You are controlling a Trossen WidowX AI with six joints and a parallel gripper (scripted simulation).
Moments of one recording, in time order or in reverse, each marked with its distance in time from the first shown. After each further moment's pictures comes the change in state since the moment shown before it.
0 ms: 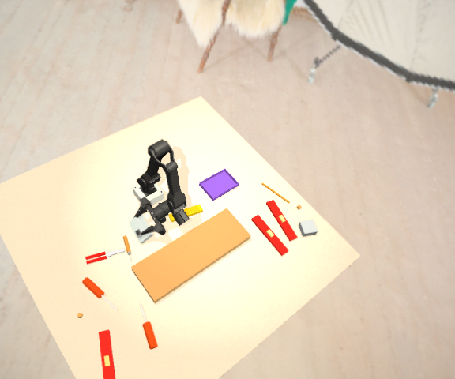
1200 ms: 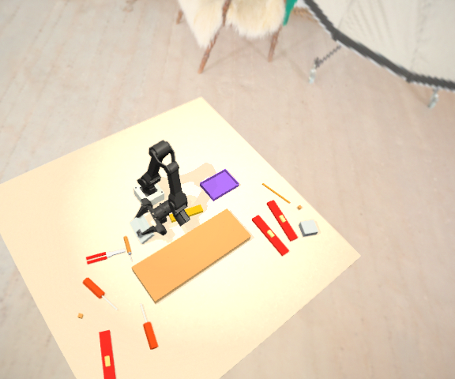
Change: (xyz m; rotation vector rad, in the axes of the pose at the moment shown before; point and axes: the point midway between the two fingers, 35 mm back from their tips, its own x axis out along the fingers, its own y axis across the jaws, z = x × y) arm -0.002 -0.001 0.001 0.000 0.002 0.001
